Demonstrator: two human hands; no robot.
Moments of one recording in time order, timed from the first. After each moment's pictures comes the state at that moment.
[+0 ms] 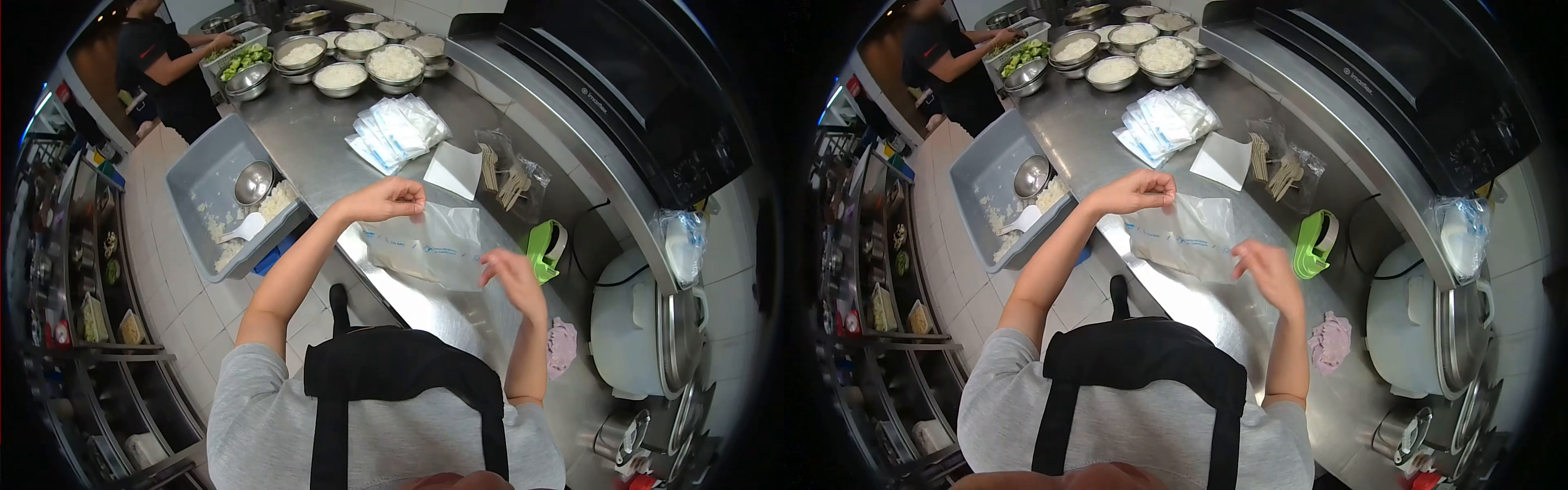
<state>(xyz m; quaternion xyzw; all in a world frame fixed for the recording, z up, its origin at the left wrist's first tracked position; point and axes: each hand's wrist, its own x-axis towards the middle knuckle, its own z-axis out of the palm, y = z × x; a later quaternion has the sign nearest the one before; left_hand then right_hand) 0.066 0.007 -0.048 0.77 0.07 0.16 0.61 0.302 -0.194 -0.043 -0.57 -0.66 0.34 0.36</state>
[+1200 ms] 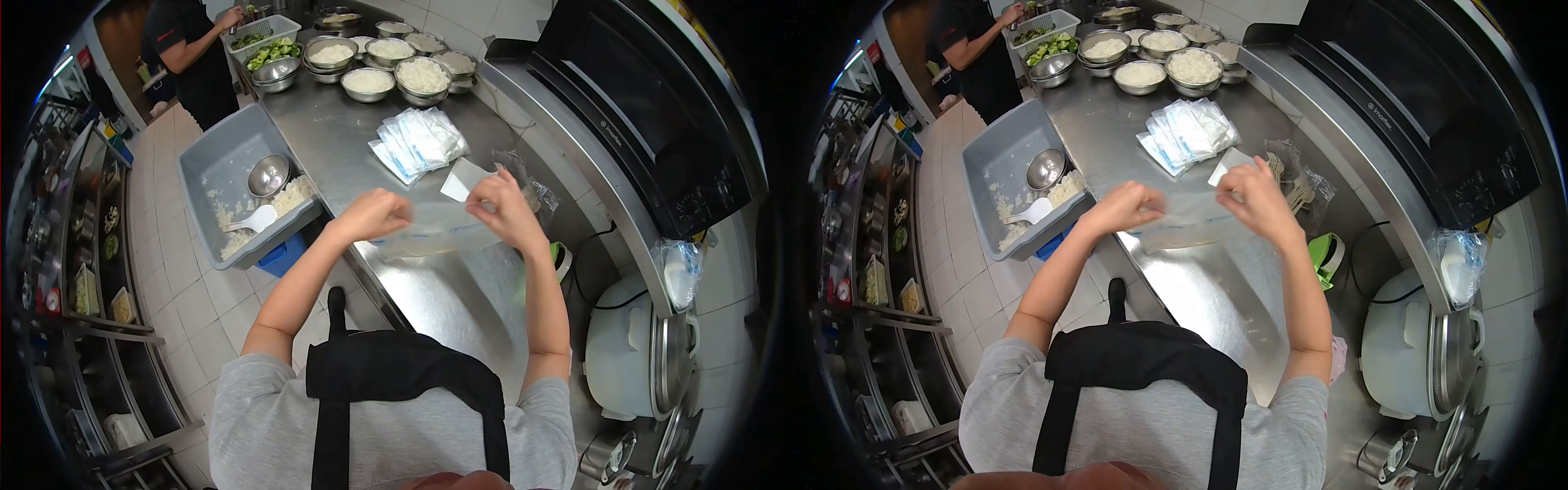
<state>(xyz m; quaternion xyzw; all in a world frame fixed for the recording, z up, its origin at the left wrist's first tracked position) 0.011 -0.029 -0.024 0.91 0.26 0.22 0.26 0.251 -0.090 0.039 -0.51 -0.83 0.06 0.20</state>
